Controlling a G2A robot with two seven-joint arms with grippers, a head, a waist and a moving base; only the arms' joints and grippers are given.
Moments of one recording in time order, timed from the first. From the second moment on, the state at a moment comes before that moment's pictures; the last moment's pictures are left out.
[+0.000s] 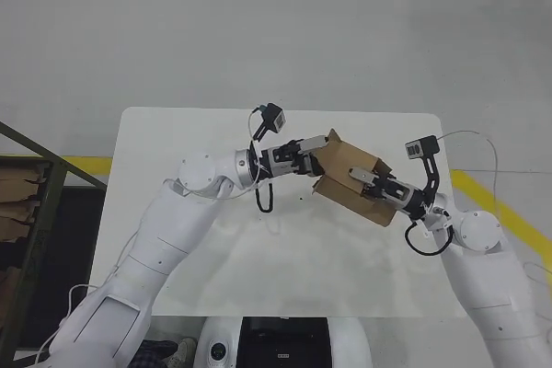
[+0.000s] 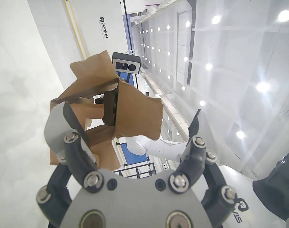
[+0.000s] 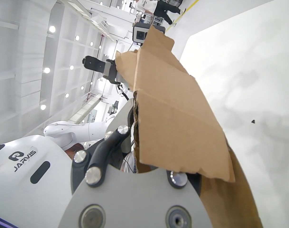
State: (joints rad) left arm 0.92 -1.29 -1.04 -1.37 -0.48 -0.20 -0.94; right arm -1.24 -1.09 1.33 -1.53 0.44 -0.46 0.97
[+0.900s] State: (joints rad) left arm 0.91 -1.29 -1.05 -1.36 -0.47 -0.20 -0.93; right arm -1.25 -1.08 1.32 -1.55 0.49 -0.47 1.06
